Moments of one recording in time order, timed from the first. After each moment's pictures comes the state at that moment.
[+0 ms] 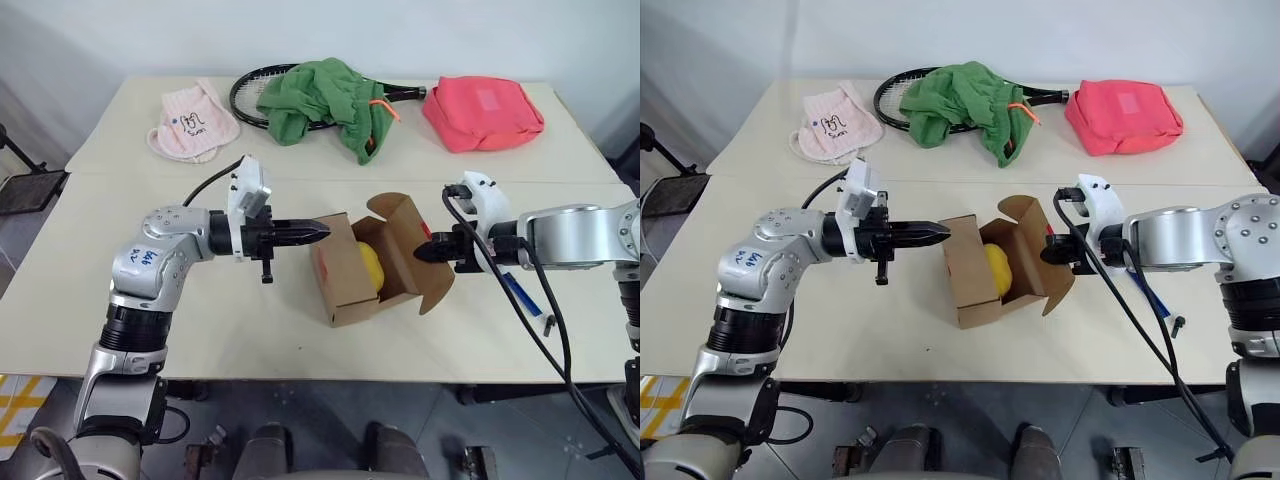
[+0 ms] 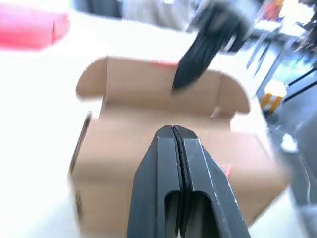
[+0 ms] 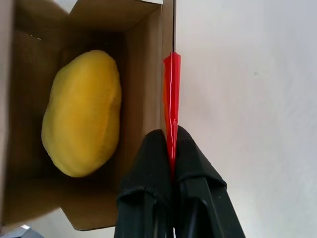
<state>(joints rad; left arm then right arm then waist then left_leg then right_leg) -0.75 0.51 -0.01 -0.03 -0.50 0.65 -1.12 -0.88 -0.95 0.15 0.07 1.96 1.34 -0.59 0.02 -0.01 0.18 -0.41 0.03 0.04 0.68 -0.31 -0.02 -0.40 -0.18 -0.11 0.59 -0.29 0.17</state>
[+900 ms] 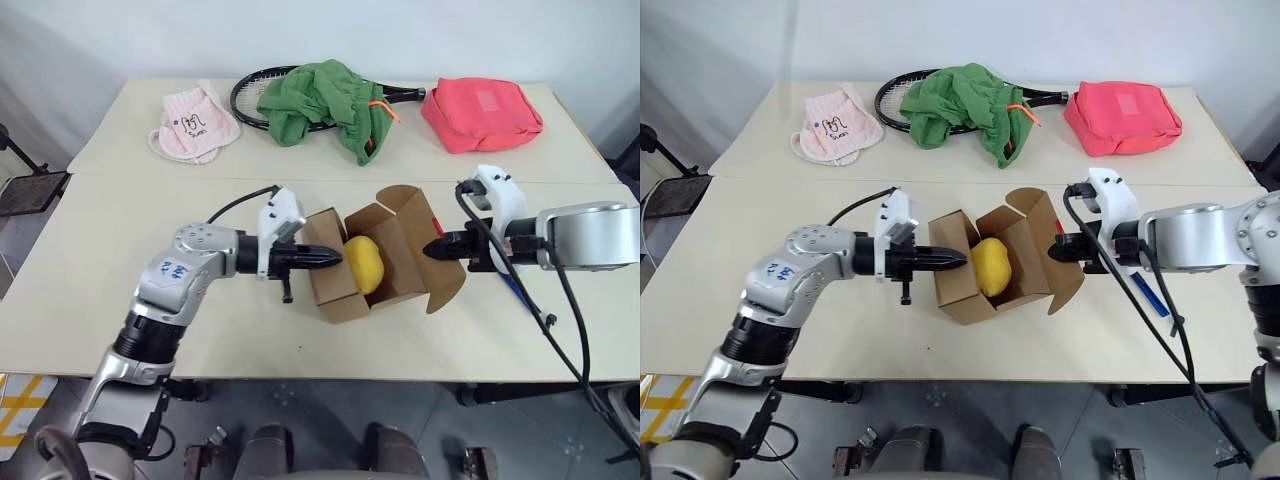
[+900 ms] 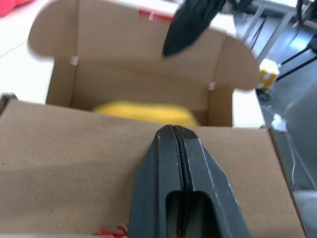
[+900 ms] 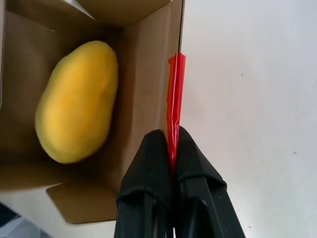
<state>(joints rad) -0.67 0.55 -0.15 -0.06 -0.40 0.66 -0.98 -0.89 -1.07 0.15 0.01 1.97 1.35 -0.49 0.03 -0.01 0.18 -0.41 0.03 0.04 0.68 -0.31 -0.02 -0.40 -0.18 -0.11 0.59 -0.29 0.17</state>
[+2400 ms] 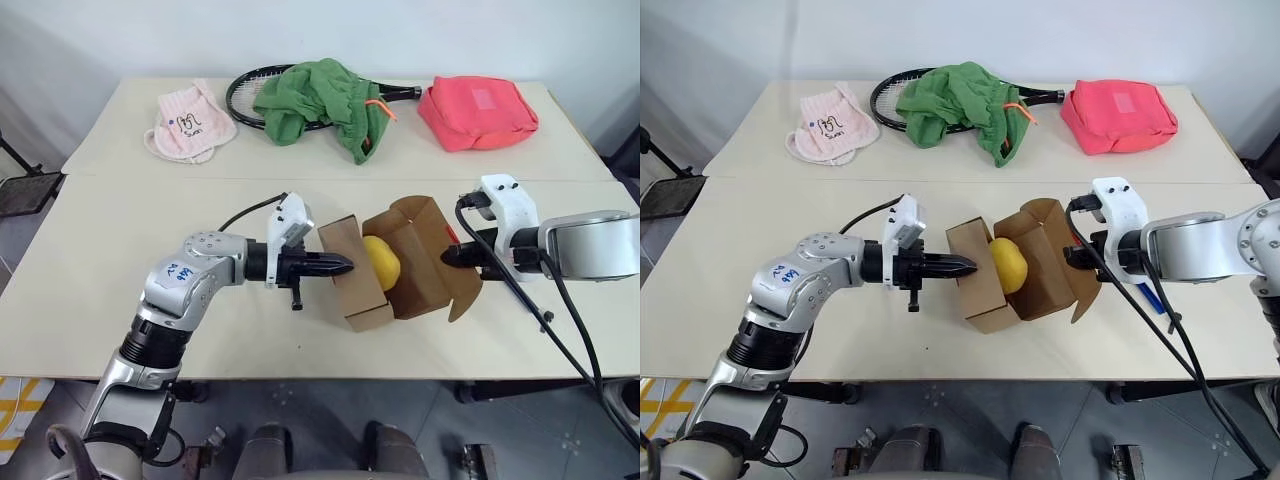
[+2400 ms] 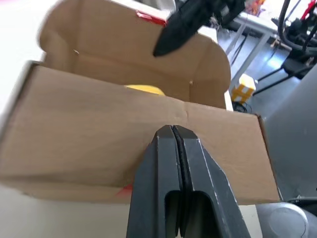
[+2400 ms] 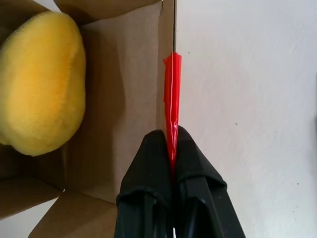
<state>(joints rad) -0.69 0.47 -0.18 -0.10 -0.48 0.74 -0.94 -0.85 -1.14 0.23 -0.08 1.96 1.28 -0.61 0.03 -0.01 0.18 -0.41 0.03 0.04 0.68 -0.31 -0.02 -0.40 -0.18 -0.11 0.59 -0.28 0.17</state>
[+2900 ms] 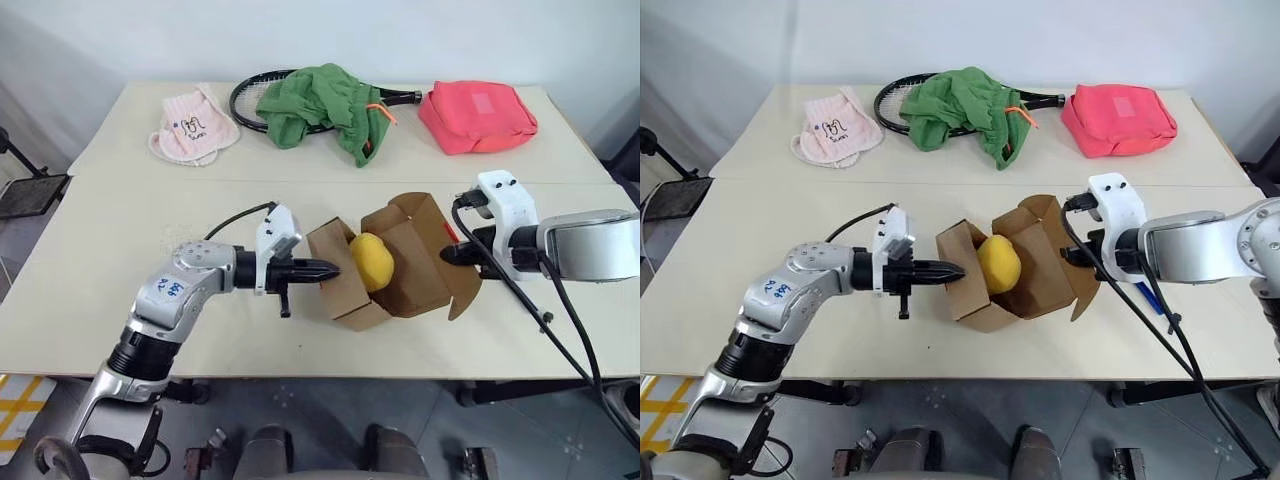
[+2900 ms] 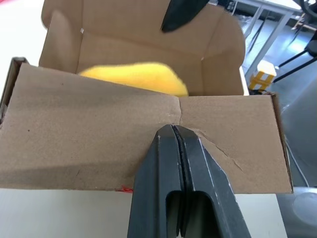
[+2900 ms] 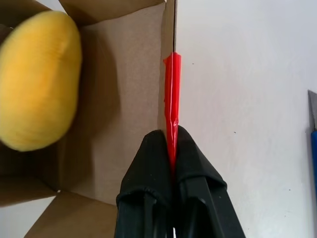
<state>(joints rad) -0.60 0.54 -0.19 -0.10 -0.44 0.63 -0.94 -0.86 -1.15 0.23 -0.14 1.95 1.28 -0.62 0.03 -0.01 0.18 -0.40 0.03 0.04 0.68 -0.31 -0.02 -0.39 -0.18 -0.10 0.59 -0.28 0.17</state>
